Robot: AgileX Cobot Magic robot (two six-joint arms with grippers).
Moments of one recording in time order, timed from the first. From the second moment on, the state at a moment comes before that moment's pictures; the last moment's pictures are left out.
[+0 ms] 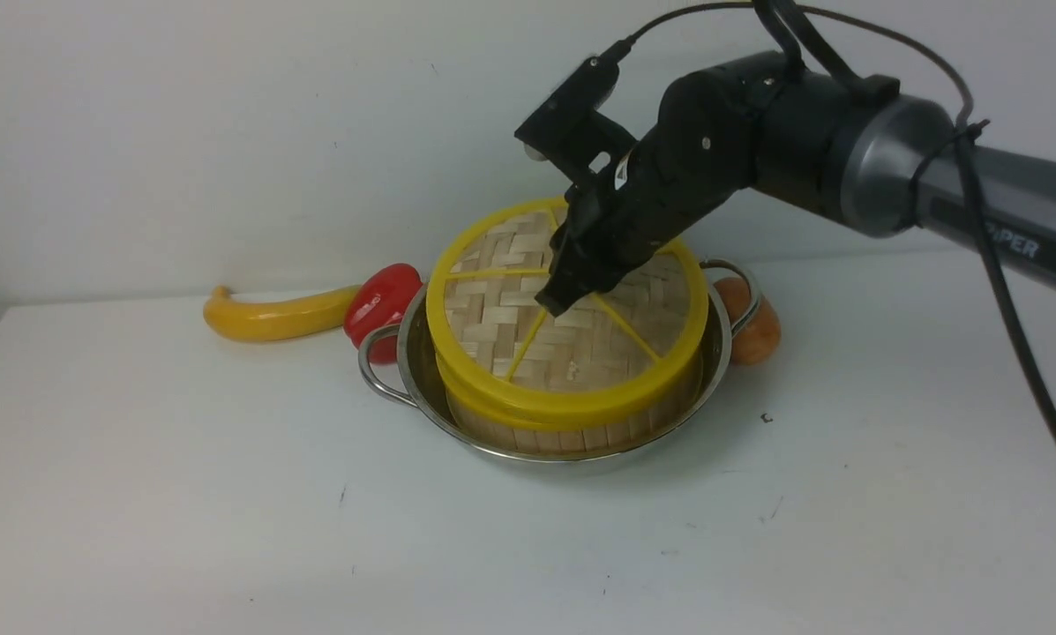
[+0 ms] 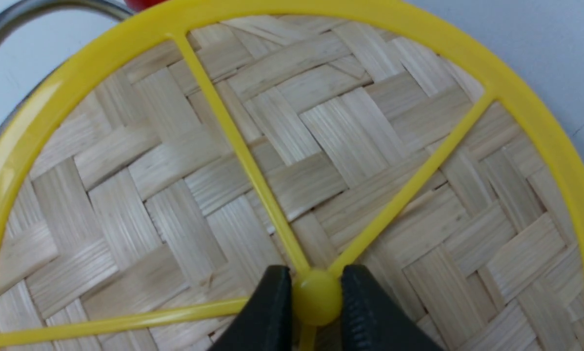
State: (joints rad) right arm 0.56 2.15 -1.89 0.09 0.83 -0.43; left arm 0.12 0.00 0.01 -0.10 0.34 0.26
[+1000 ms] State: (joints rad) right arm 0.56 2.19 -1.89 0.08 0.78 -0.45; left arm 0.12 0.00 0.01 -0.10 0.34 0.26
